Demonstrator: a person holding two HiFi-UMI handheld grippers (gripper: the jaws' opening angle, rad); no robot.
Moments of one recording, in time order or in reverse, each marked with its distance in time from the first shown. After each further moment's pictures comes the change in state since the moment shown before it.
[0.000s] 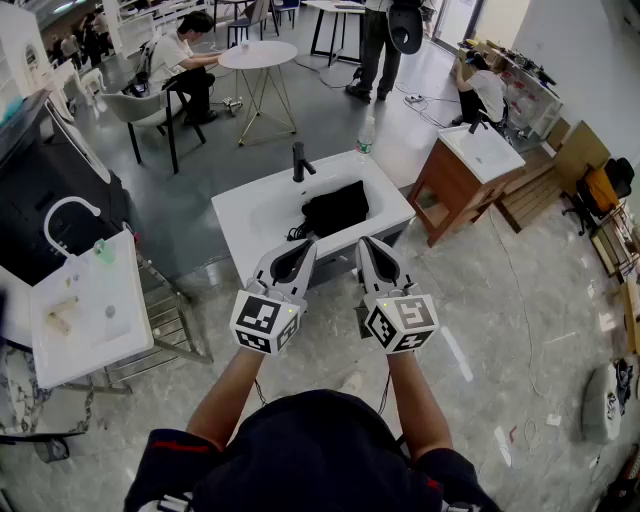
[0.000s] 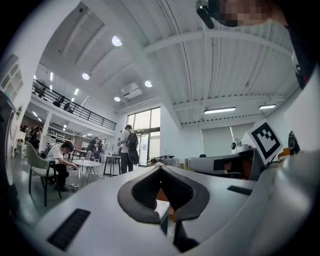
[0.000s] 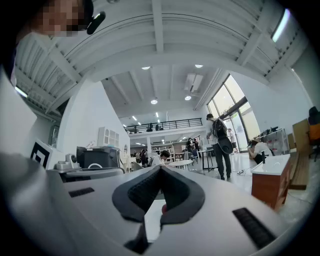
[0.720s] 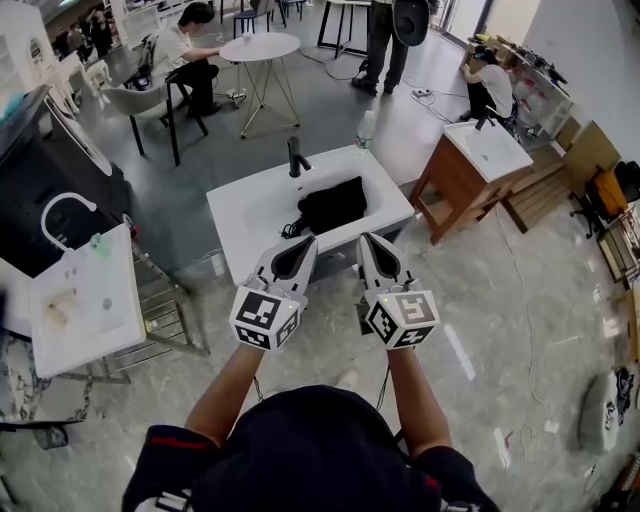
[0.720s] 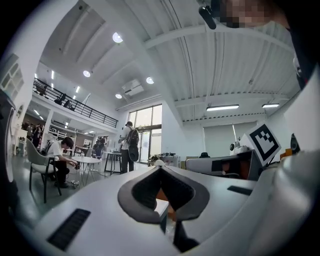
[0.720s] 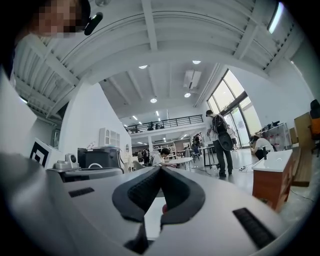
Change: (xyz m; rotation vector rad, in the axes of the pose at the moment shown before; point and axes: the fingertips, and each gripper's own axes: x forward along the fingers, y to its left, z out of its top) left arm 0.043 -0.017 -0.011 -0.012 0.029 0.015; right arm 0.005 -0.049 -0.006 0.029 0.021 0.021
